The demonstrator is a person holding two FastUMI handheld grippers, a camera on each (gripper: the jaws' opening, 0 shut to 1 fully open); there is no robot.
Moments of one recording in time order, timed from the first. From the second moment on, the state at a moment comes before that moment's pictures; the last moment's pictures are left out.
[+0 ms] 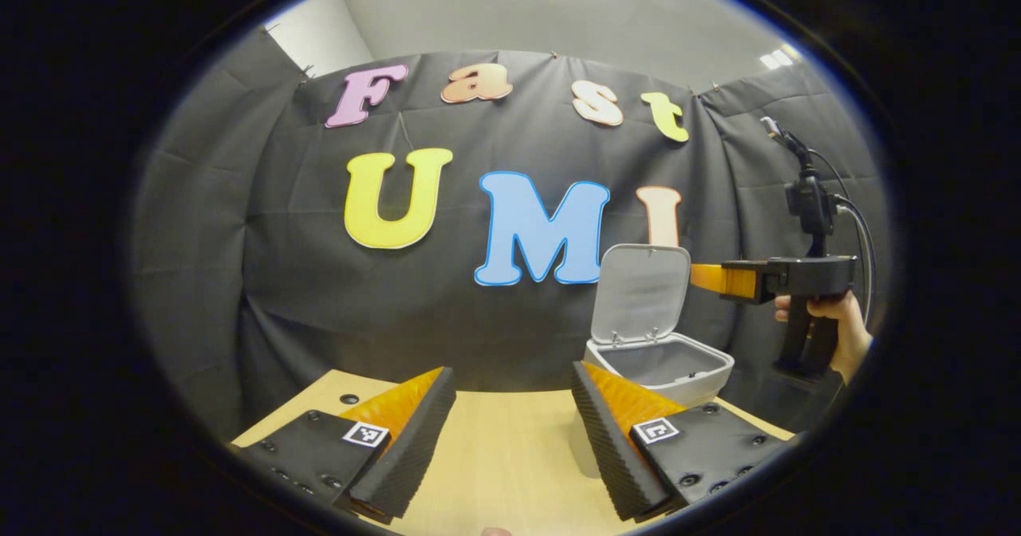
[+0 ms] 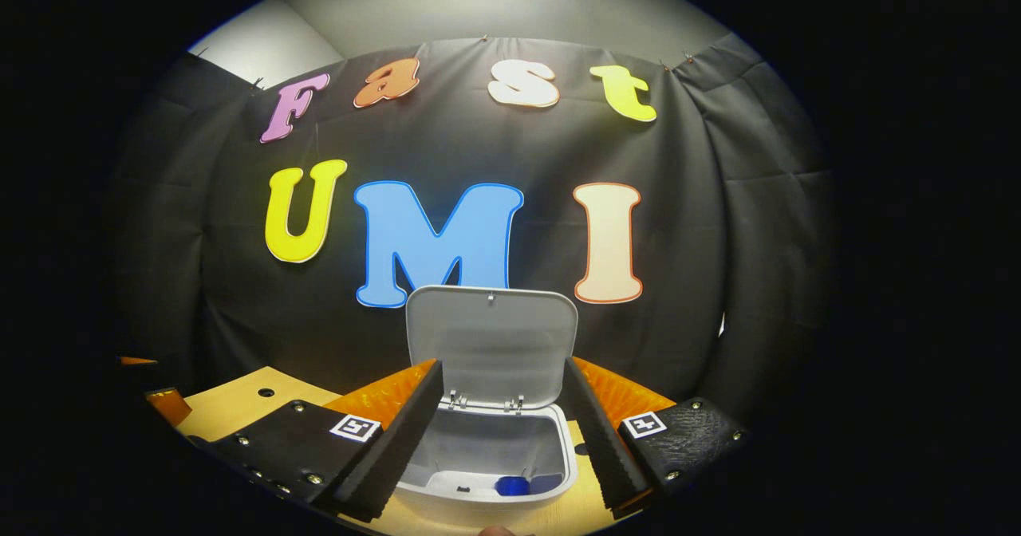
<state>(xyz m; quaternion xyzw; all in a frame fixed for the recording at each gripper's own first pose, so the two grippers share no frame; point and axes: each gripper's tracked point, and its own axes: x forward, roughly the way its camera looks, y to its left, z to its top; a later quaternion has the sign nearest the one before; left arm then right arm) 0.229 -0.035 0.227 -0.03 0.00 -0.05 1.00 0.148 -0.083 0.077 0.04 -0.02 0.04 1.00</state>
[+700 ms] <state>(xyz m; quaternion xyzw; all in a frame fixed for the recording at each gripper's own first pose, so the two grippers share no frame) 0.211 0.000 0.233 -0.03 0.01 -0.01 1.00 0.191 -0.083 0.117 0.06 -0.02 0.02 1.00</state>
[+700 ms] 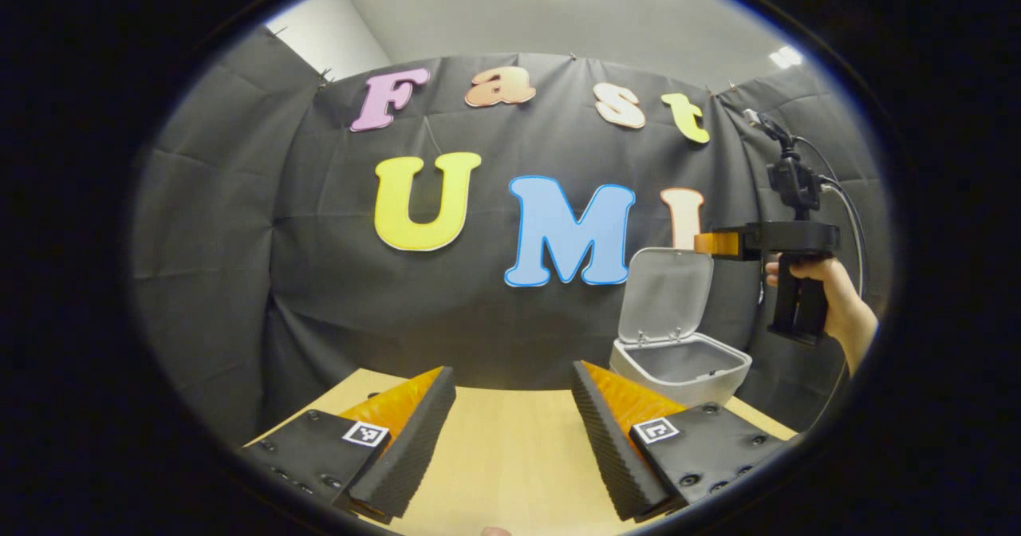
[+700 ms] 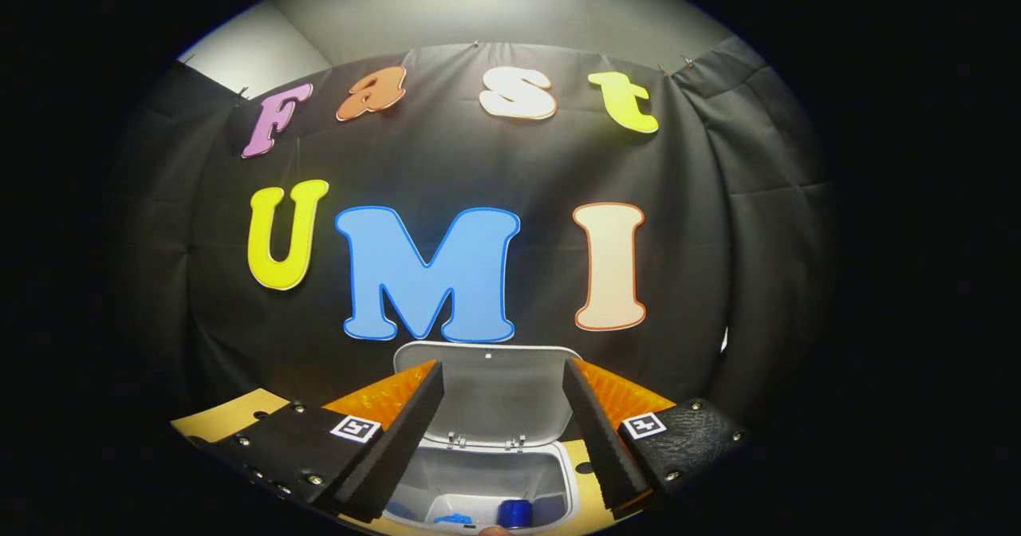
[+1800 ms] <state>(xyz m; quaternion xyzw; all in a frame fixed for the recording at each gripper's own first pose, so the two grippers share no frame) 0.203 0.052 0.233 -0.03 0.01 0.01 1.00 0.290 -0.068 0.140 0.05 -0.05 -0.03 1.00</state>
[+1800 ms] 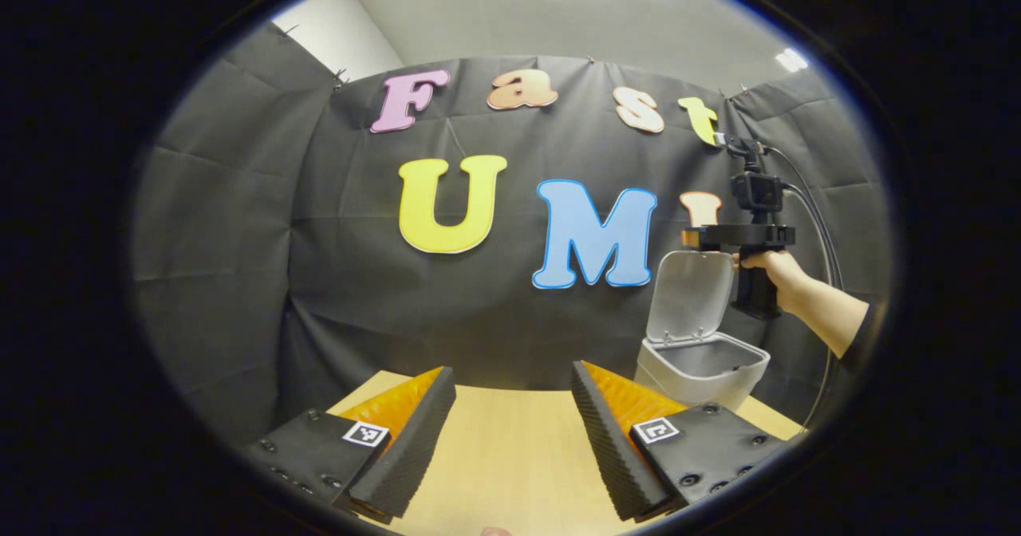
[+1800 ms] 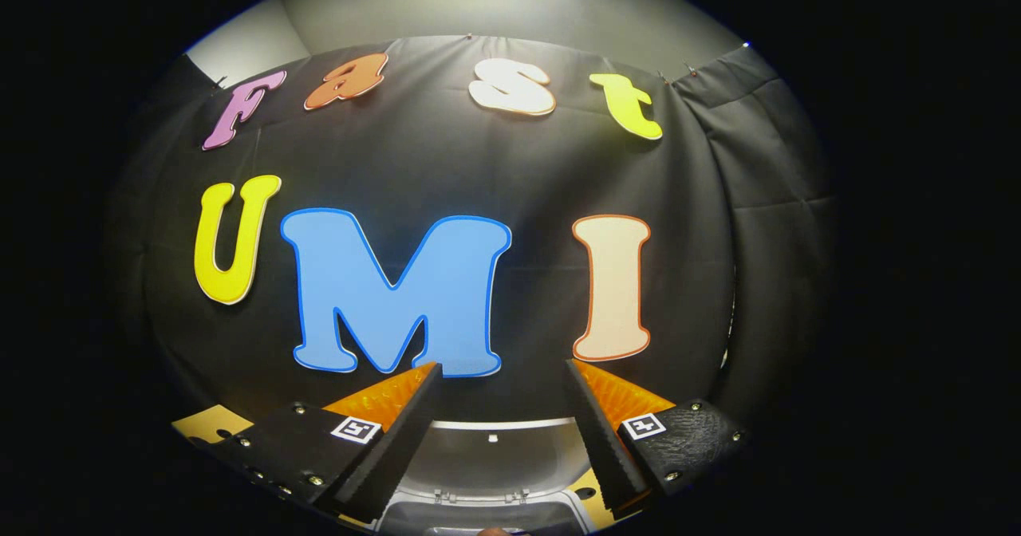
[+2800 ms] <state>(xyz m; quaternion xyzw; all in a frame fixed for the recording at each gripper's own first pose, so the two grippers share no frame) 0.244 0.101 0.213 -0.02 0.02 -0.01 1.00 0.284 -0.063 0.121 0.08 0.01 -0.01 1.00</state>
